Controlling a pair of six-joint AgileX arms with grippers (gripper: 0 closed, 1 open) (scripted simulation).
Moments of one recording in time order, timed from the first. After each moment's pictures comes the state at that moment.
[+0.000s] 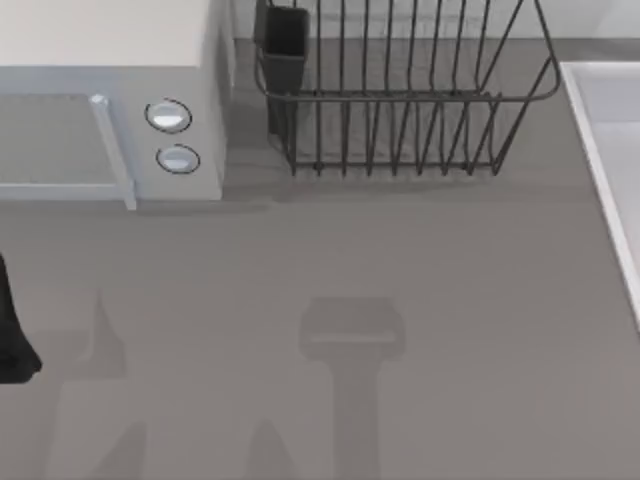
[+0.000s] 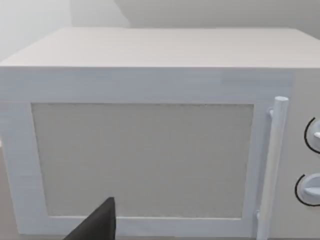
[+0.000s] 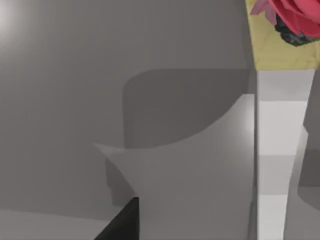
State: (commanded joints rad) left arm 0.00 0.00 0.00 0.00 0.00 0.00; right arm -0.62 1.65 0.66 -0.59 -0.01 -1.93
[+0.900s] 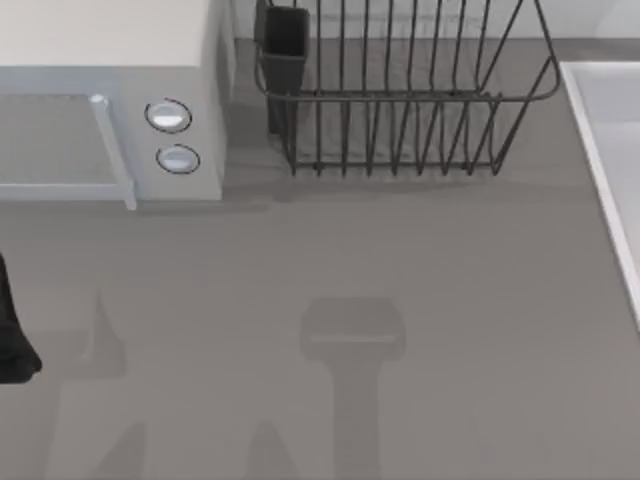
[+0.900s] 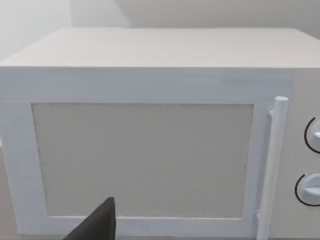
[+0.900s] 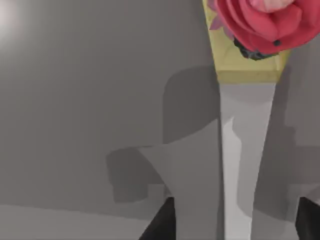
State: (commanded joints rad) left arm 0.00 0.00 0.00 0.00 0.00 0.00; right arm -0.61 1.57 0.70 -0.69 0.03 -1.89
